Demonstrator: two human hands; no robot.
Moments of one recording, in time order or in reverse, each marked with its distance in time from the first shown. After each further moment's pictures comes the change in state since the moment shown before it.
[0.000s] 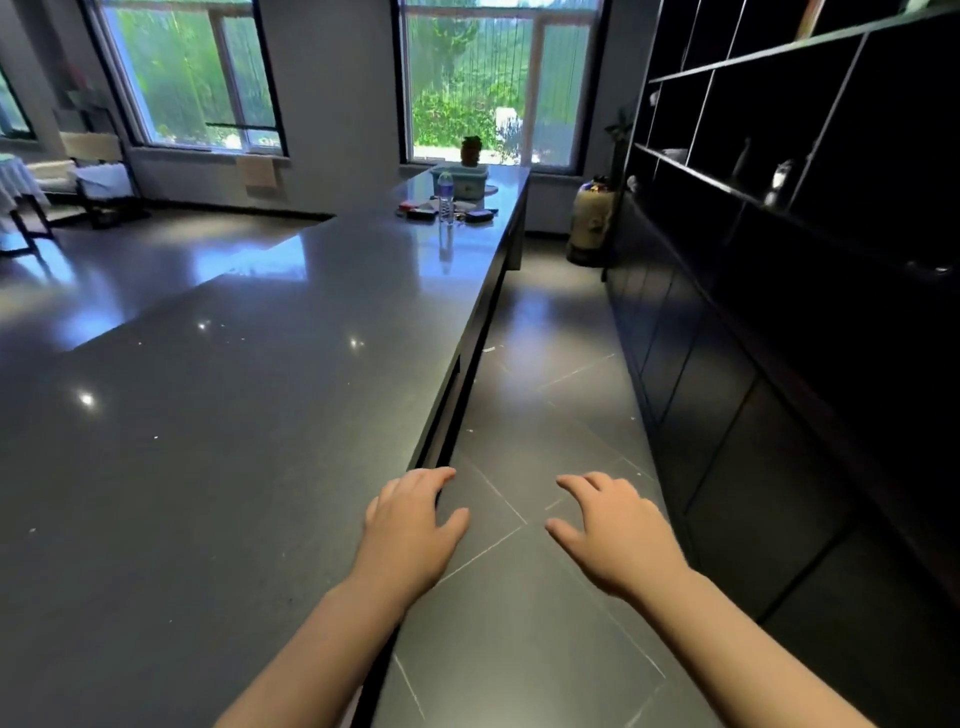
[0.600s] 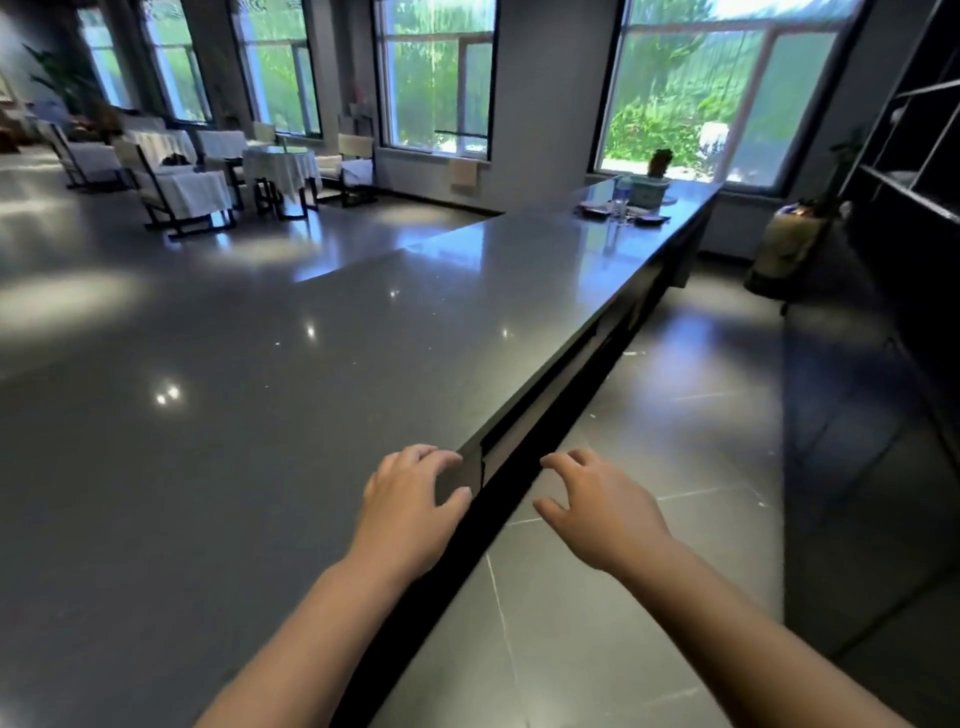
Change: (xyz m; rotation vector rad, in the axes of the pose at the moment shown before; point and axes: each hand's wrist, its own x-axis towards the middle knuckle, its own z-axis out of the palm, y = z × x) left_hand -0.321 0.028 -0.057 0.029 0.291 -0.290; right_hand -0.234 -0.065 -0.006 0.081 -0.017 -0.452
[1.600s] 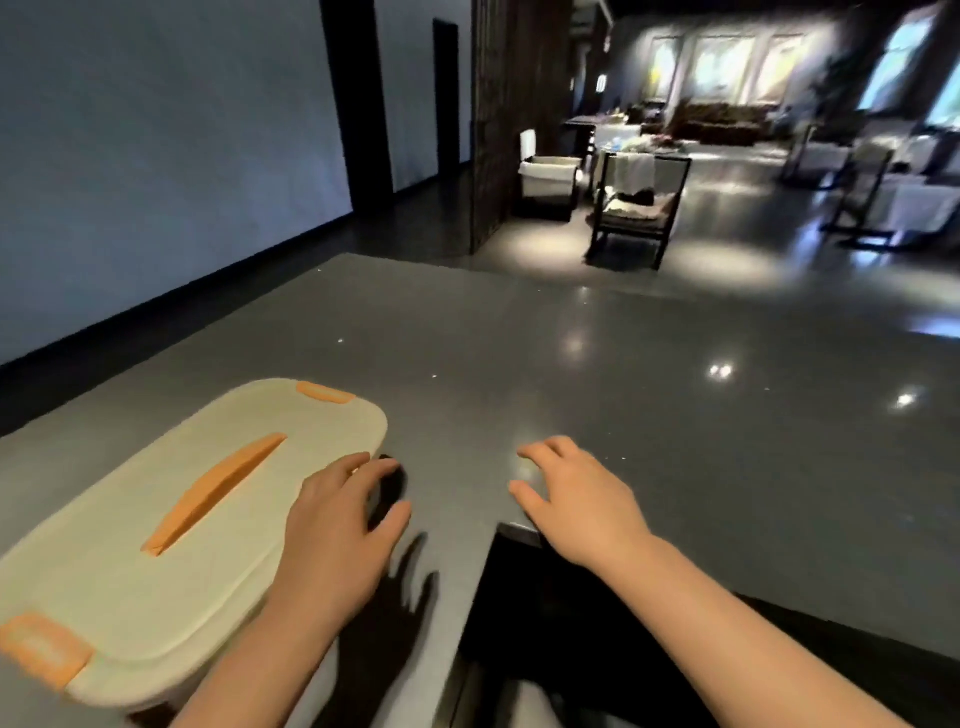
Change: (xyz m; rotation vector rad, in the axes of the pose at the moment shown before) left_hand -0.662 -0.180 -0.299 0.382 0.797 -1.143; right_hand -0.379 -0.552 0.107 0.231 -0.341 -1.325
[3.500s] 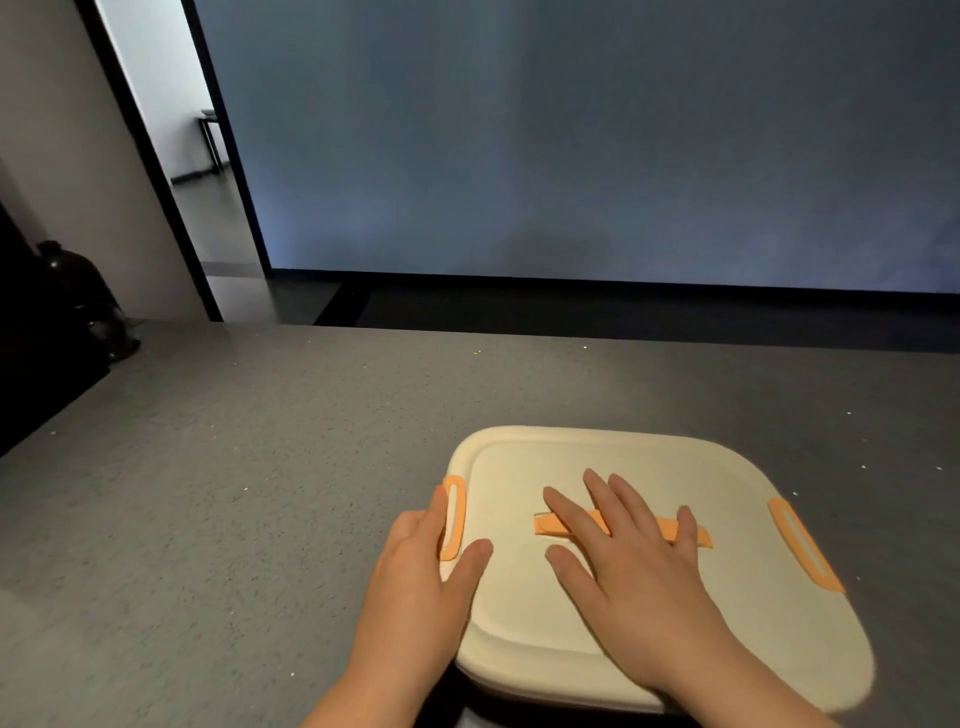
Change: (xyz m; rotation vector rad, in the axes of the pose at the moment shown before) left_hand -0.071 -0.071 -0.034 -0.114 0.722 -1.045; right_hand 0.107 -0.207 0.097 -0.091 -0.470 -1.135
